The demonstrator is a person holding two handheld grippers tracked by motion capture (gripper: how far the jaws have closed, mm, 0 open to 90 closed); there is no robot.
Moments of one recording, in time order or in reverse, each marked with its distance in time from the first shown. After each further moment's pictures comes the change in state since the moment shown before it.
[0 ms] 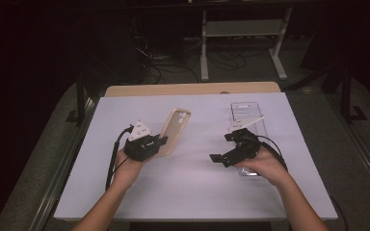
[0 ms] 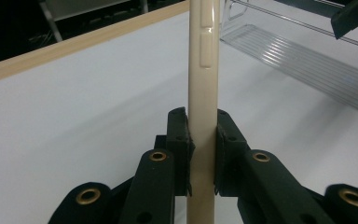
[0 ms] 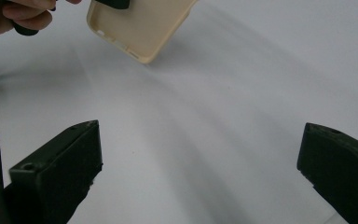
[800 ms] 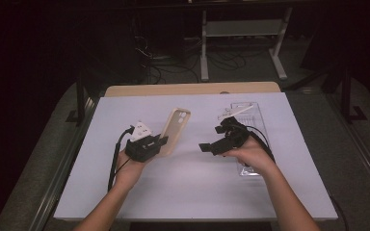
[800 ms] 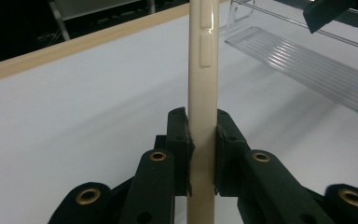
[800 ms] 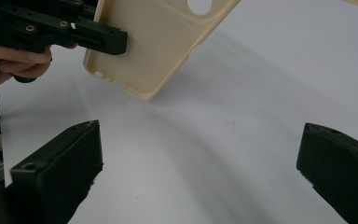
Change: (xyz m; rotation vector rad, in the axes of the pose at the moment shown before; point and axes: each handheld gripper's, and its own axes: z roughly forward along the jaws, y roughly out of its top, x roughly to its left) left arm -0.007 0.000 0.002 -0.028 0.029 -0.037; right arm -0.002 0.033 0.019 -0.014 0.026 0.076
